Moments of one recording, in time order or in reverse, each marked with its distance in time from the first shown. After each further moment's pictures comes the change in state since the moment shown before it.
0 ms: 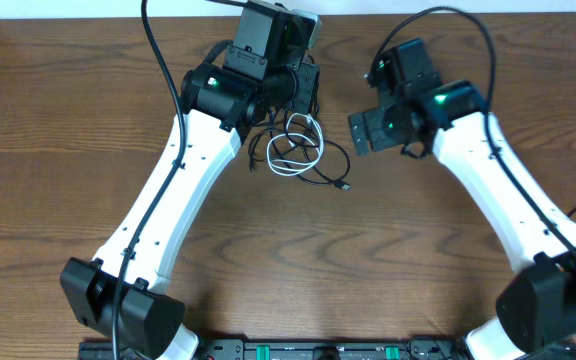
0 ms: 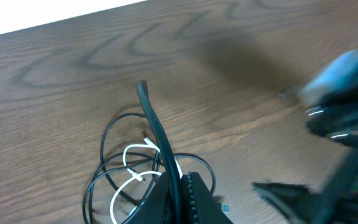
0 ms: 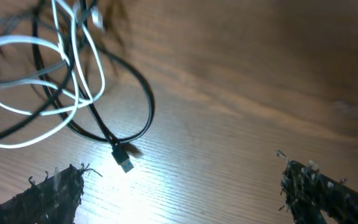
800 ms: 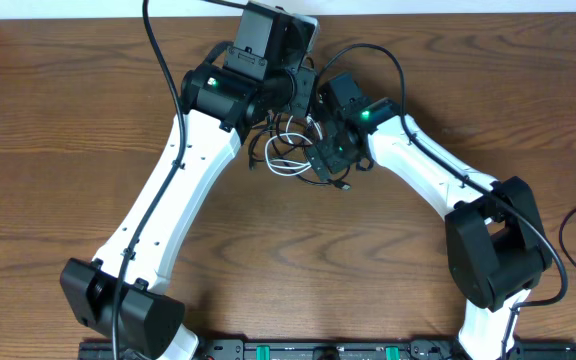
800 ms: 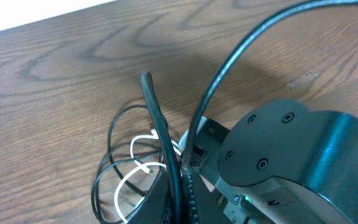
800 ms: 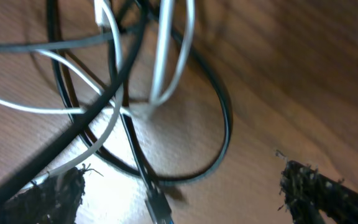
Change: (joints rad) left arm 0.000 0.000 0.000 -0.031 -0.019 0.026; right arm 0.138 0.241 -0.021 0.171 -0.037 -0.116
